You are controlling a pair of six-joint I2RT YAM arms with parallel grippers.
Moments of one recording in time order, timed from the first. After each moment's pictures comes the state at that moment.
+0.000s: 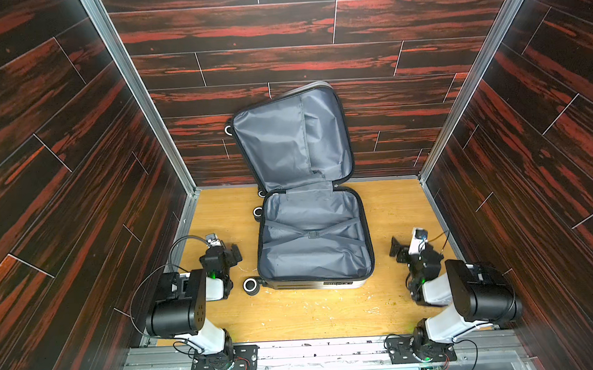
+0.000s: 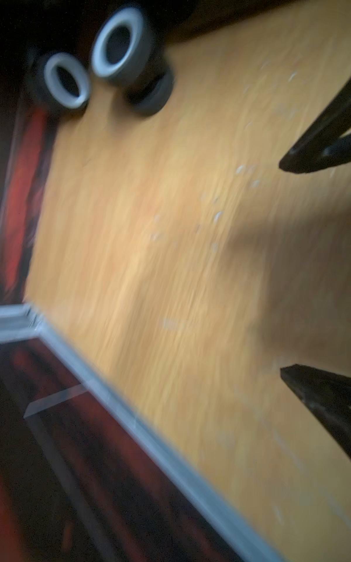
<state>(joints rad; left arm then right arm) 0.09 1.58 0.37 0.75 -0.13 -0.14 -0.08 1.58 0.23 1.14 -0.06 0.04</state>
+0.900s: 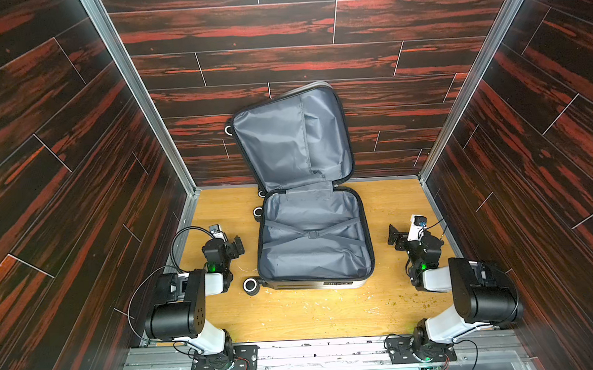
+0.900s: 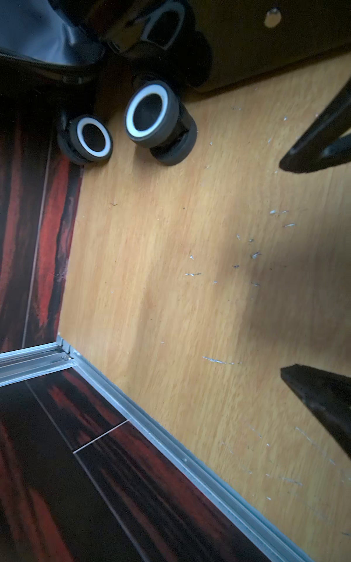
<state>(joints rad) 0.08 1.57 0.42 0.71 -0.09 -0.11 -0.09 1.57 0.32 1.04 -0.11 0.05</state>
